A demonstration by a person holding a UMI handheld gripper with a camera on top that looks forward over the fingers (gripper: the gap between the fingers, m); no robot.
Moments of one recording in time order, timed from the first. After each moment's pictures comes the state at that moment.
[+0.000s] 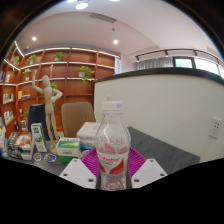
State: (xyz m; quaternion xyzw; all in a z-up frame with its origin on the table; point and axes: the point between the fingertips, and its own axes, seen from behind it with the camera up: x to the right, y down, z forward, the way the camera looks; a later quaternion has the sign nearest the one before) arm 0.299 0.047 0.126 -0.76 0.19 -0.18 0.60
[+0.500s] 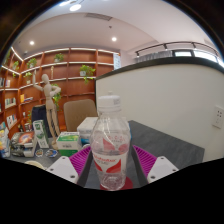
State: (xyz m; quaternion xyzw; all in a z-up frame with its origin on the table) arm 0.300 0.036 0.101 -0.76 0.20 -0.15 0.60
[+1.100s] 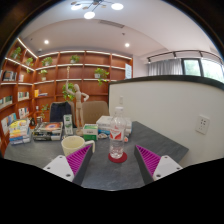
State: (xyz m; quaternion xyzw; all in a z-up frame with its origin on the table) arm 0.203 -0.133 0.153 -0.77 0.13 -0.13 0.61
